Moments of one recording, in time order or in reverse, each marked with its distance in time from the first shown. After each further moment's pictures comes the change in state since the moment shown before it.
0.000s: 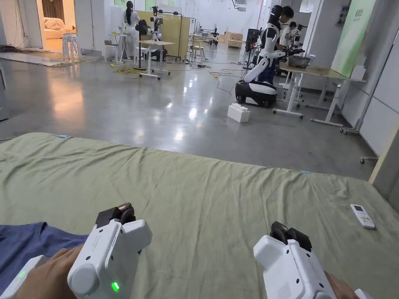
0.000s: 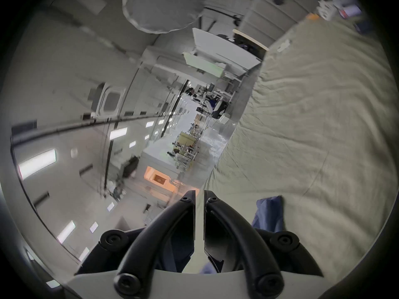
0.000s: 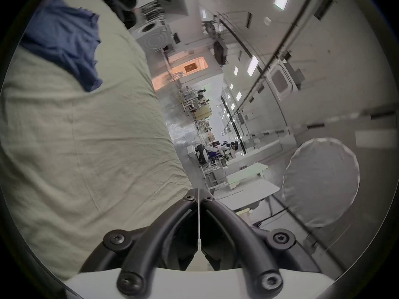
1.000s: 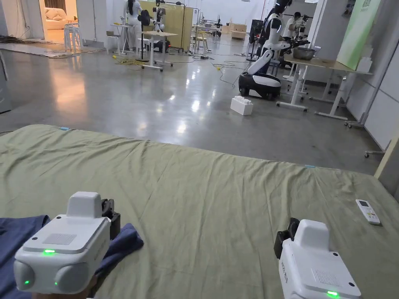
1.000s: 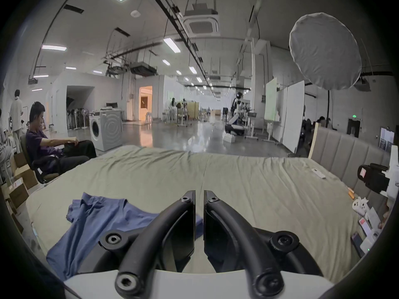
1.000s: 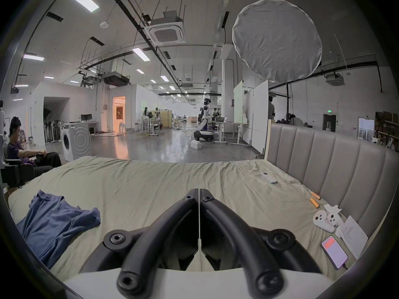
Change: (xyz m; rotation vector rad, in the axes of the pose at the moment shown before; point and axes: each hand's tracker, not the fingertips) left arm -0.059 -0.019 0.008 -0.145 -0.134 1.069; right arm 0.018 -0.007 0.008 -0.157 -0.084 -1.159
